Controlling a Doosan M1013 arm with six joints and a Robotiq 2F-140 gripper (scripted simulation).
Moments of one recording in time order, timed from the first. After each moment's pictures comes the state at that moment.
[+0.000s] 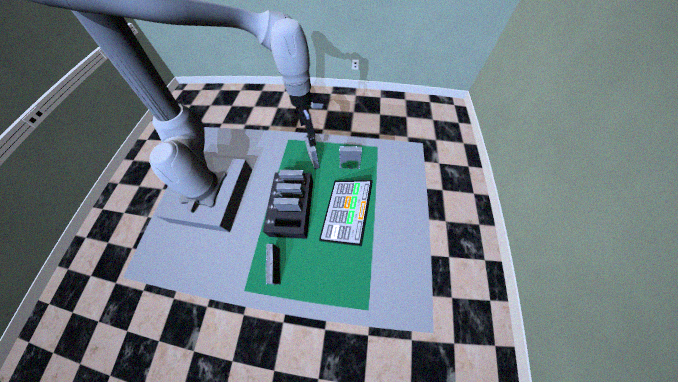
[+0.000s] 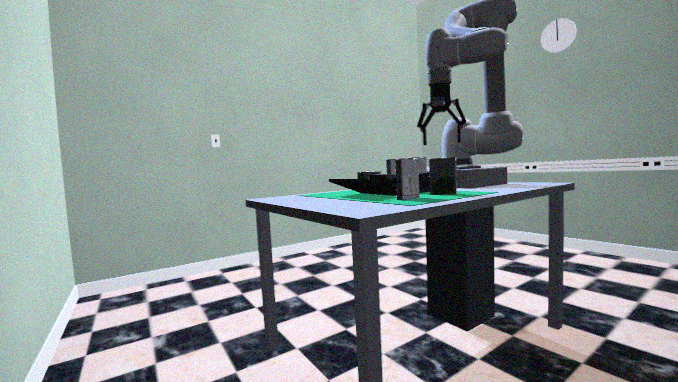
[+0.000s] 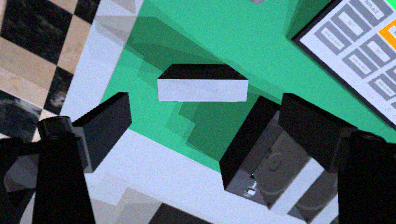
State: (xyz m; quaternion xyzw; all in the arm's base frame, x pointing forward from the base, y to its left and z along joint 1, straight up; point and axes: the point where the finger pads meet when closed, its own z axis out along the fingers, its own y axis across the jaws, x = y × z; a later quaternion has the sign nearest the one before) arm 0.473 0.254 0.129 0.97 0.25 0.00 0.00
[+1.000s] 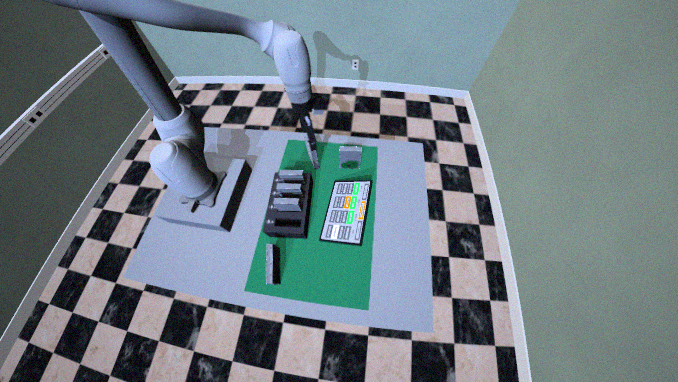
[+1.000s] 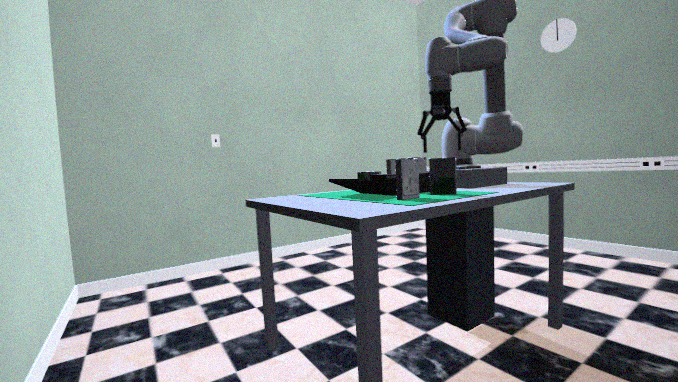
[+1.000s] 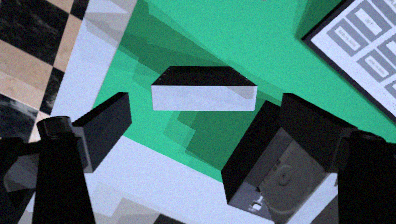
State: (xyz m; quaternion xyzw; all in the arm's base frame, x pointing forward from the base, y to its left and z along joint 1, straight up) arm 0.473 0.254 0.097 0.97 0.25 0.00 0.00
